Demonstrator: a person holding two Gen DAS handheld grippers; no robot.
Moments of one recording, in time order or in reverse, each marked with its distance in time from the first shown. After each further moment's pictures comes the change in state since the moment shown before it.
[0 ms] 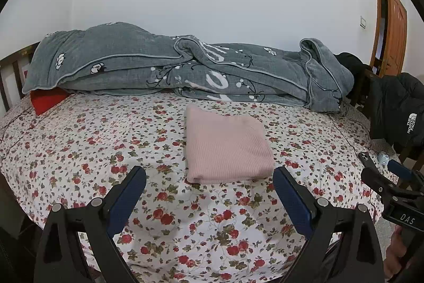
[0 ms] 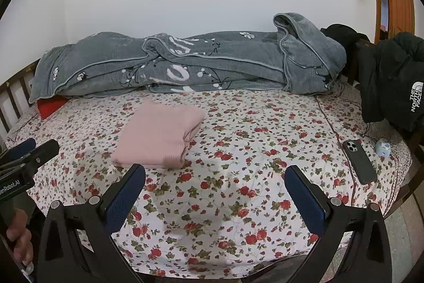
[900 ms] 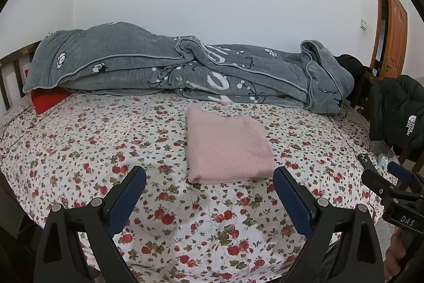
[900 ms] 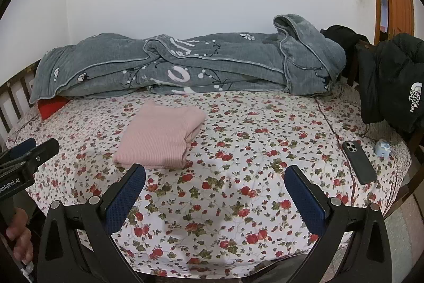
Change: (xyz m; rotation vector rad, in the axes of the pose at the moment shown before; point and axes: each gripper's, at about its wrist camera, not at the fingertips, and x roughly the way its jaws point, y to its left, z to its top) left arm -0.003 -0.001 0.002 -0.012 -0.003 0.001; right arm -0.004 0.001 0.000 0.001 -0.007 0.004
